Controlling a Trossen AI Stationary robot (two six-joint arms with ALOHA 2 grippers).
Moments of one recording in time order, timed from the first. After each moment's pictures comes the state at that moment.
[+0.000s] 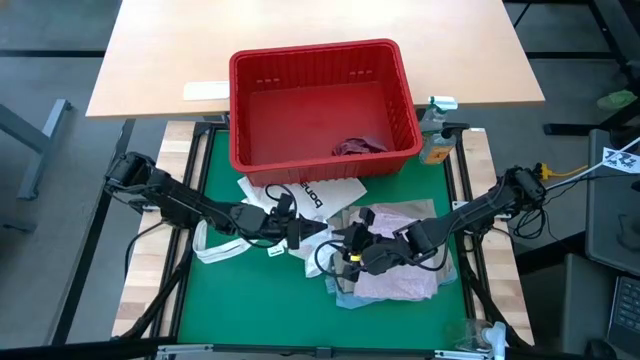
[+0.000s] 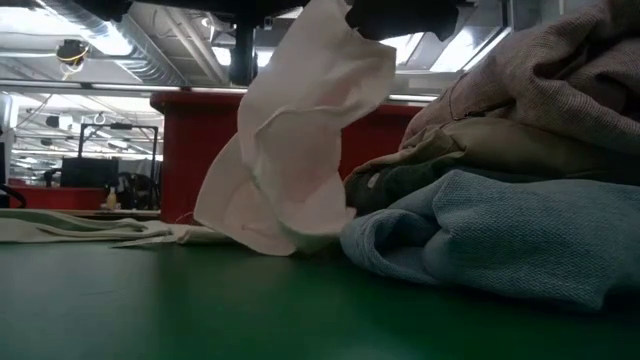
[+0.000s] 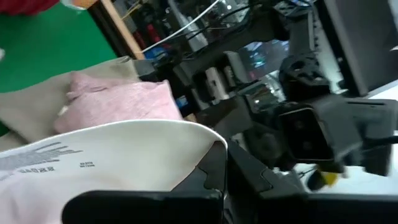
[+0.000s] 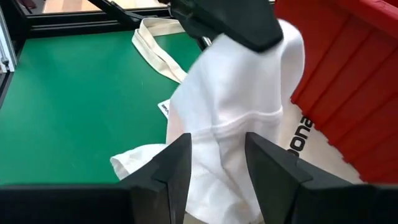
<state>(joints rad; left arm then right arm) -0.28 1.50 0.74 0.71 -0.40 -1.07 0.46 1.61 1.19 -0.25 0.62 0.39</state>
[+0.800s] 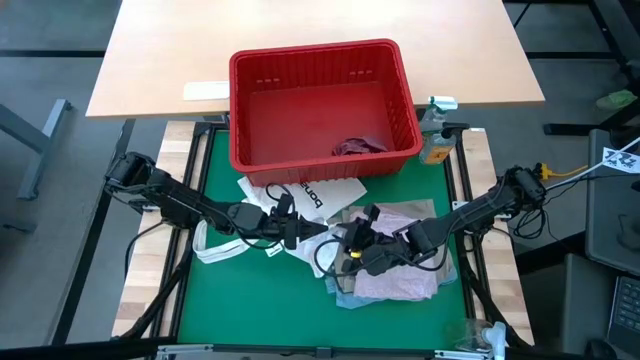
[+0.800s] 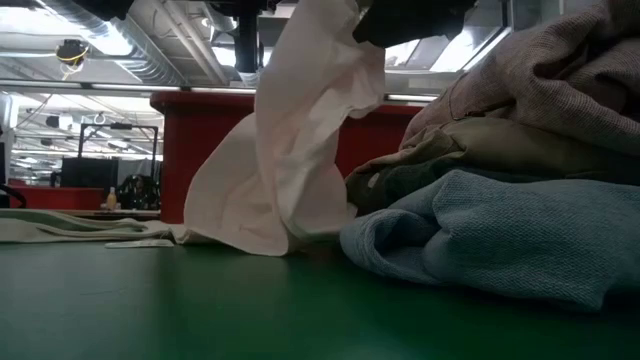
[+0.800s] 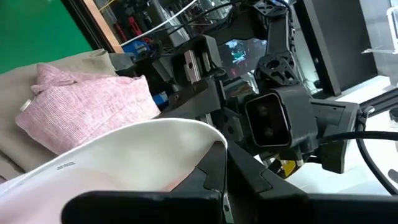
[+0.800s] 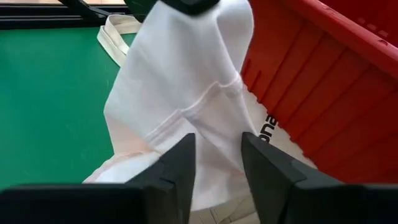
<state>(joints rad) -0.28 1.50 0.74 0.77 -0.35 -1.09 0.46 1.61 1.19 -0.30 0.73 0.38</state>
